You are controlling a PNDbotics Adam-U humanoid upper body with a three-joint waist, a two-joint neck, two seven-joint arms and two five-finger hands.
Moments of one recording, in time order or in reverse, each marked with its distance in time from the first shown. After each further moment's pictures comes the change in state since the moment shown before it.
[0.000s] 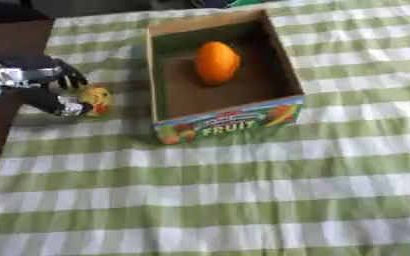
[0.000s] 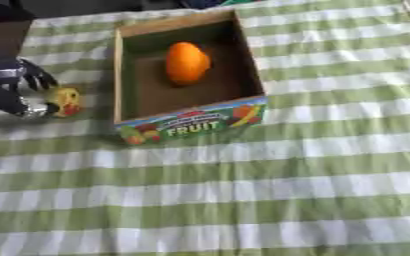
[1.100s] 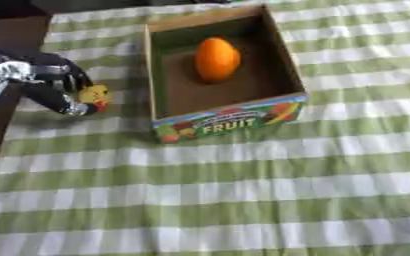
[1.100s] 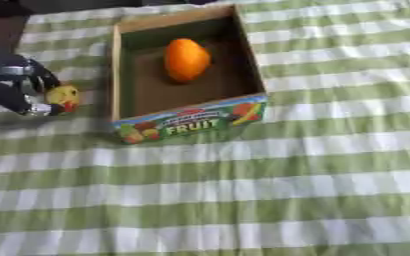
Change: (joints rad) left arm -0.007 -0.022 0.013 -0.029 -0.053 0.005 -0.101; right arm 0.010 0.016 -0.022 0.000 -0.010 0.000 0.009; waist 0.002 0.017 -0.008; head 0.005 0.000
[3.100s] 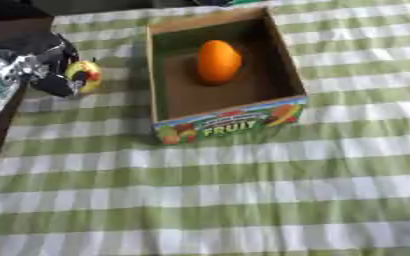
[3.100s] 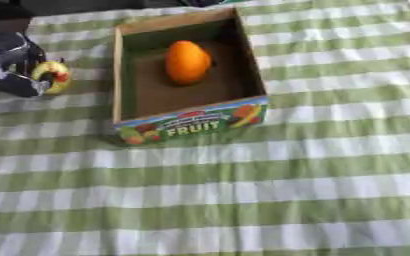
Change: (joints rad) left arm -0.022 -0.029 0.003 -0.022 -0.135 0.185 0.330; right arm 0.025 0.034 -0.023 0.000 -0.007 0.020 0.022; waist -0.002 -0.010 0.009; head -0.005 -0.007
